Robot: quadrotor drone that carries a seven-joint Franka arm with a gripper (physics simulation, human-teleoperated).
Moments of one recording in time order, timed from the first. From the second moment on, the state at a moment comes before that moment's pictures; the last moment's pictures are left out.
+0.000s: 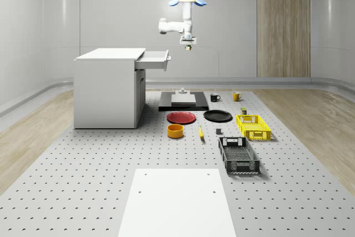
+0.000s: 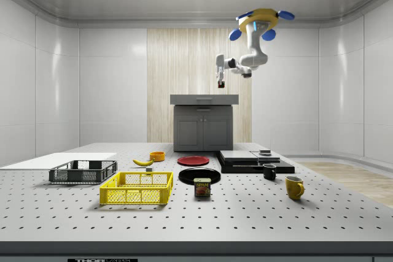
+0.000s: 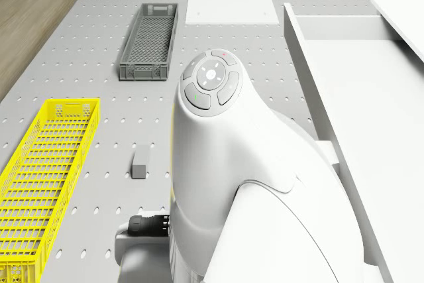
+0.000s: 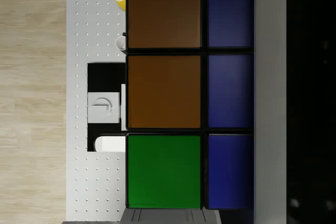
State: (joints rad) arm -1.23 -1.60 1.48 -2.84 -1.65 1.63 1.71
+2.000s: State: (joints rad) arm -1.23 -1.61 1.48 -2.84 -1.65 1.63 1.71
